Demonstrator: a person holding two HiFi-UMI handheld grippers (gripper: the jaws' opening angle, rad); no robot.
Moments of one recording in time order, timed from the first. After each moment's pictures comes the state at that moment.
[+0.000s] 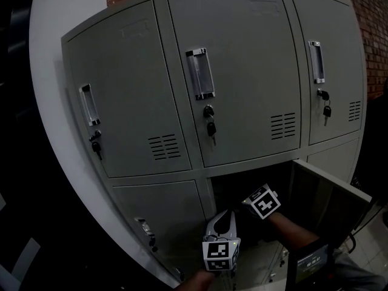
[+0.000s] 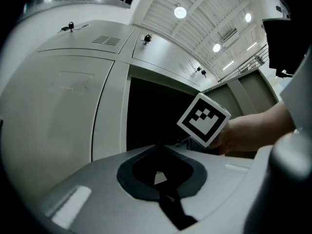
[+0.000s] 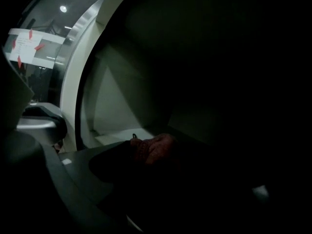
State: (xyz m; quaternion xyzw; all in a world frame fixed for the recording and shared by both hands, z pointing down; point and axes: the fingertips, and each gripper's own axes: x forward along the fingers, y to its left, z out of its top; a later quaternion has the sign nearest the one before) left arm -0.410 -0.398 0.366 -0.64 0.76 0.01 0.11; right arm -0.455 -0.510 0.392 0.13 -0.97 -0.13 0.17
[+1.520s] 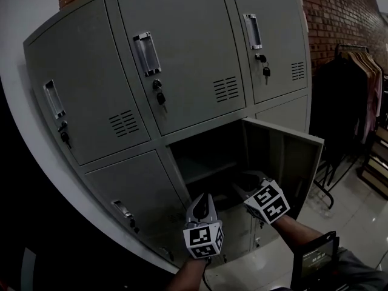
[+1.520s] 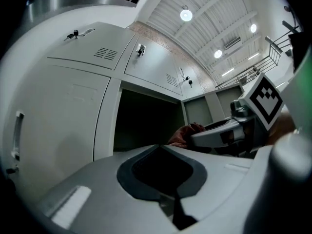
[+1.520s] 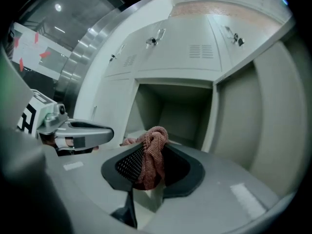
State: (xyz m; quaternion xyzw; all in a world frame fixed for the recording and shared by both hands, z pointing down) left arm -0.347 -0.341 0.378 -0.68 0.73 0.03 0.08; right arm -0.282 -0.401 0.371 0.23 -0.96 -0.11 0.09
